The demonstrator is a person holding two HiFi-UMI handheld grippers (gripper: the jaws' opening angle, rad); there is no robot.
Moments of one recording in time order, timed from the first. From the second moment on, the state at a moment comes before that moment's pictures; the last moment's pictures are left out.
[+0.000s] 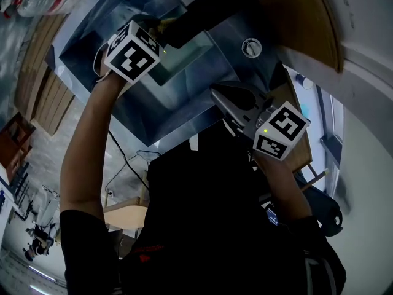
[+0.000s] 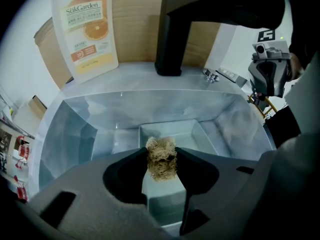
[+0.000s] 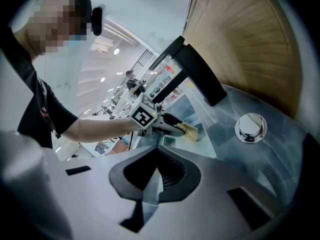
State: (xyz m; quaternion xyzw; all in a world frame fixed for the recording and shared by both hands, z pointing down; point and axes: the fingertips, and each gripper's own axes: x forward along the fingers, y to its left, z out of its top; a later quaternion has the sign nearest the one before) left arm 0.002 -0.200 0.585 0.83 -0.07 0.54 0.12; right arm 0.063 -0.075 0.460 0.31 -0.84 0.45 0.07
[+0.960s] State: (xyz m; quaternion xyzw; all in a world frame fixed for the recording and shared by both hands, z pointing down) left arm 0.021 -0.158 0.598 0.84 -0.04 0.52 0.16; right arm 0.056 -0.063 0.460 0.30 -0.84 0.45 0.07
